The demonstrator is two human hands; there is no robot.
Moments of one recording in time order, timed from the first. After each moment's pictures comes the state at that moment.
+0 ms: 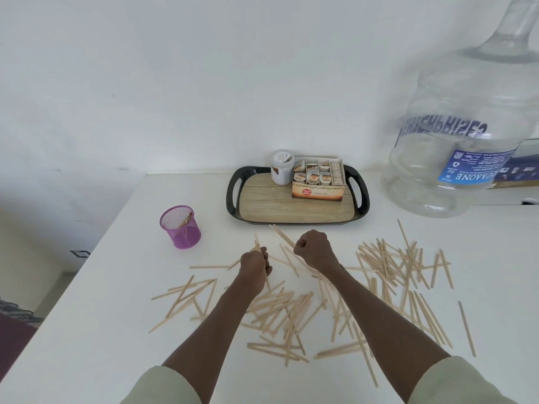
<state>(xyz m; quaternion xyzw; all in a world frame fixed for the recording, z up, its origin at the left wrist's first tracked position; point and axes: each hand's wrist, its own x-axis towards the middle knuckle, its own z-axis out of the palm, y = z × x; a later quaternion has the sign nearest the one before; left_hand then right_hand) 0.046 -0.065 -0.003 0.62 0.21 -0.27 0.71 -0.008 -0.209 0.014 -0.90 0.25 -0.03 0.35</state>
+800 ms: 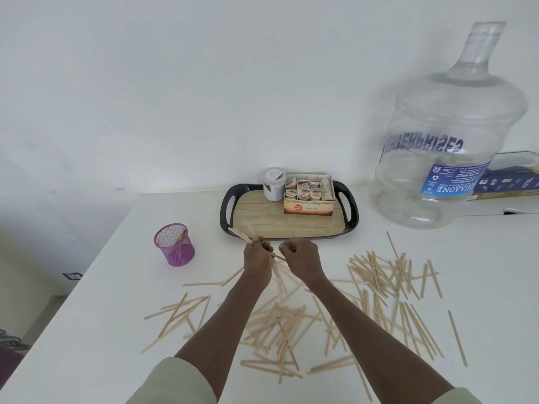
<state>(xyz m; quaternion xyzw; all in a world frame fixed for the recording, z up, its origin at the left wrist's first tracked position) 0.052 -0.104 0.033 0.53 0.14 -0.21 0.81 -0.017 -0.190 0.041 -0.85 0.24 -0.15 0.43</state>
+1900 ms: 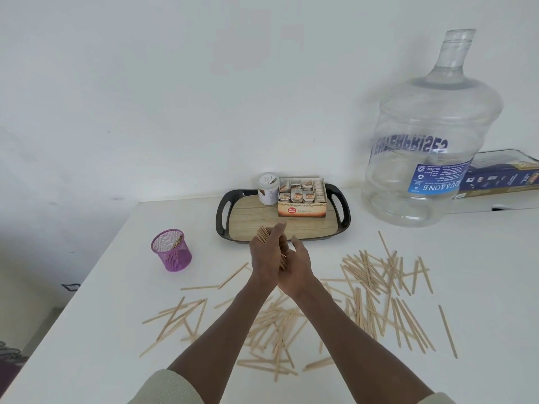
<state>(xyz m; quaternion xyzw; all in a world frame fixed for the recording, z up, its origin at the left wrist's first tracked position) 0.010 -0.116 0.070 0.61 -0.02 -0.17 0.78 -0.031 -0.166 0.057 -0.14 0.22 -0.02 0.97</state>
